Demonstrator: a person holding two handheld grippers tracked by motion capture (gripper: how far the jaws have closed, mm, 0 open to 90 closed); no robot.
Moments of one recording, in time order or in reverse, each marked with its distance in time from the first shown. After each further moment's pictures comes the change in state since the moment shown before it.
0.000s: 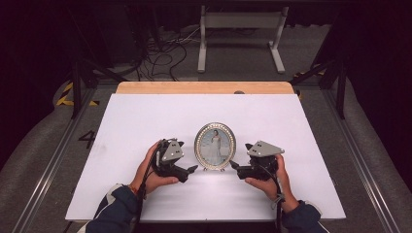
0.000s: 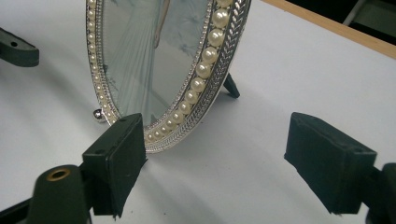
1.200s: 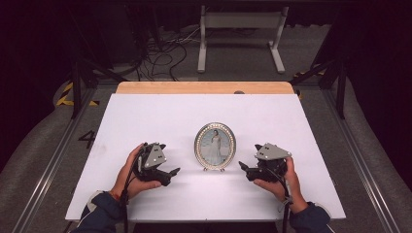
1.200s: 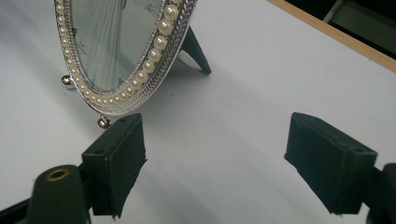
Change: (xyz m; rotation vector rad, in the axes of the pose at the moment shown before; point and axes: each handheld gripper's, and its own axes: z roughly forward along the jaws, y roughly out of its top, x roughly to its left) left arm 0.011 -0.032 -0.037 0.054 0.095 0.017; right arm -0.011 -0.012 -0.016 0.037 -0.073 -0.065
